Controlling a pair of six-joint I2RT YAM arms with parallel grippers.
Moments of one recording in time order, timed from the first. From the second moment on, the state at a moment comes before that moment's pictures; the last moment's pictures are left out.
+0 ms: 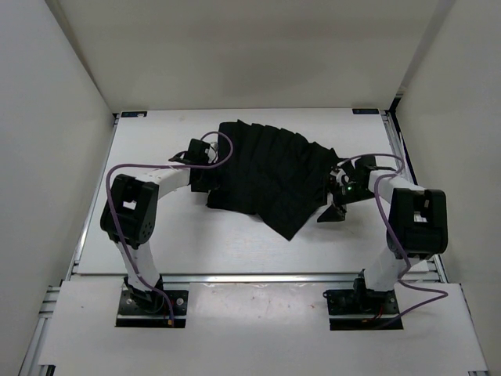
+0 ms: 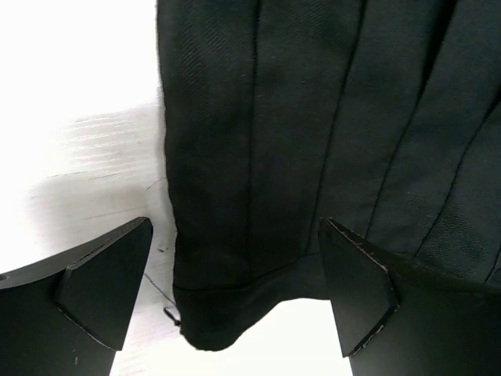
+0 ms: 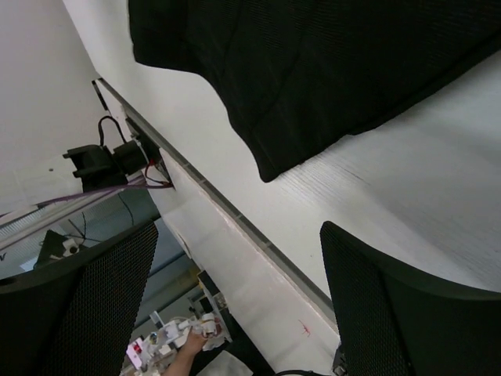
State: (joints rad) left arm -0.34 1.84 1.15 -0.31 0.14 -0.33; right arm -0.01 1.66 0.96 -0.76 -0.92 0.13
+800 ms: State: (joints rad) left arm -0.32 1.84 1.12 -0.26 0.18 -0.32; right arm 0.13 1.84 0.99 -0.58 -0.79 0.28
